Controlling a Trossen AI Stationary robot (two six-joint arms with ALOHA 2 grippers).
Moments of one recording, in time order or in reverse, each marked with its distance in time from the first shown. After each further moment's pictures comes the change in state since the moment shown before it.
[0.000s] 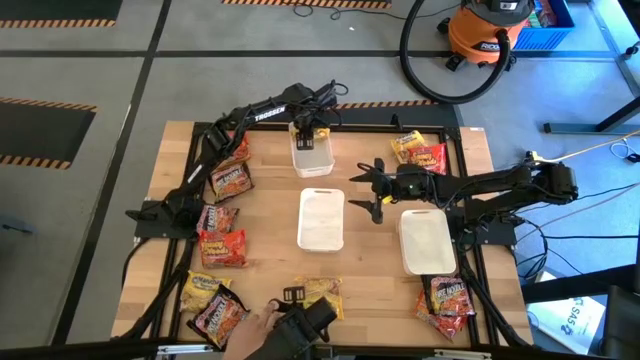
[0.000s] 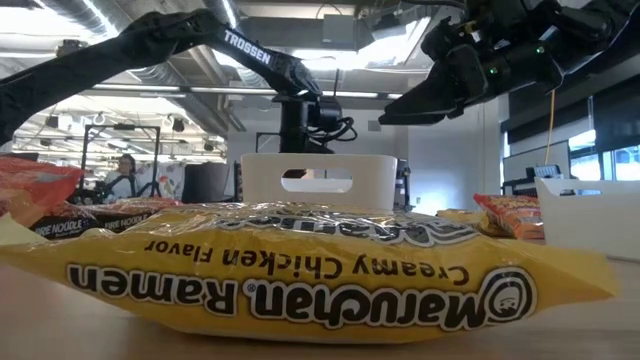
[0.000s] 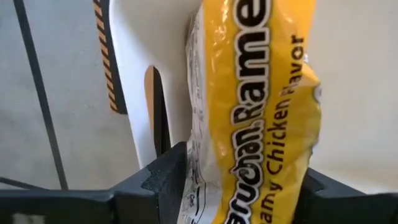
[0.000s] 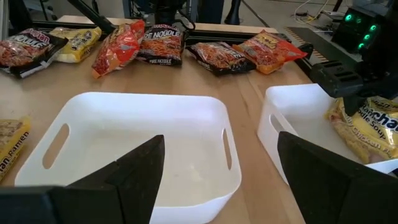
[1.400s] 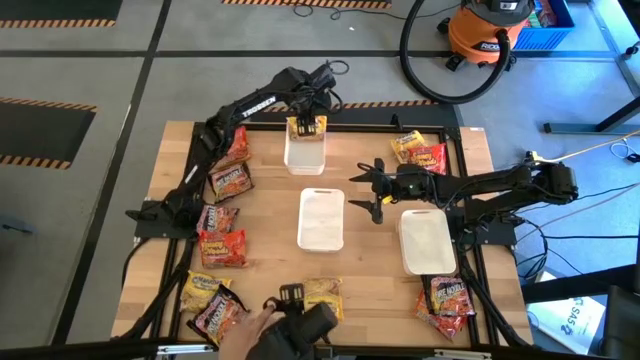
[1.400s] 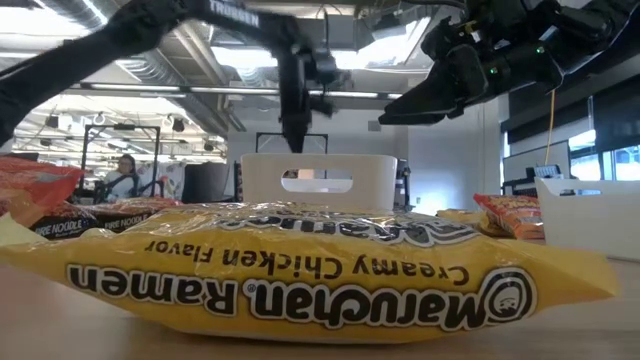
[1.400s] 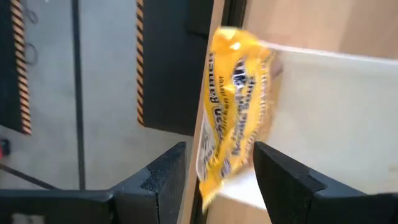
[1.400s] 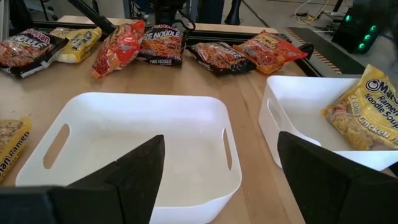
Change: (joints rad) left arm -0.018 -0.103 0.177 -0.096 -0.034 -0.038; right arm 0.000 0.000 0.000 0.000 -0.001 0.000
